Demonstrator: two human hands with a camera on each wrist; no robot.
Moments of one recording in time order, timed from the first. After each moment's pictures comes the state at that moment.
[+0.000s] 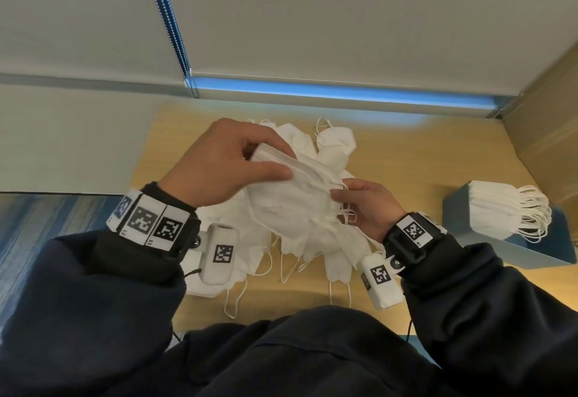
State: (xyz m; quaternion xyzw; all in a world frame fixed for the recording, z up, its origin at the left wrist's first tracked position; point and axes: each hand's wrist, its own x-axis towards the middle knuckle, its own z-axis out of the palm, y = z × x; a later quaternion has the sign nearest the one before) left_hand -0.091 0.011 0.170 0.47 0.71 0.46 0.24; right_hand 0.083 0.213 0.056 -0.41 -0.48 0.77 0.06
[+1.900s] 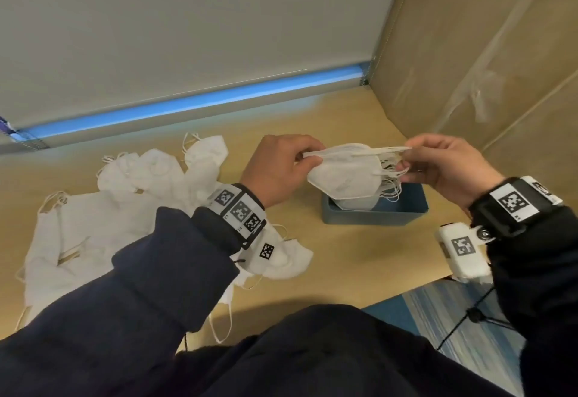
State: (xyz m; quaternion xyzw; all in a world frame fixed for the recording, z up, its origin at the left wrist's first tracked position) left_hand 0.105 0.304 0.104 0.63 0.66 0.38 0.14; right_hand 0.365 0.448 0.134 -0.44 -0.55 0.67 0.23
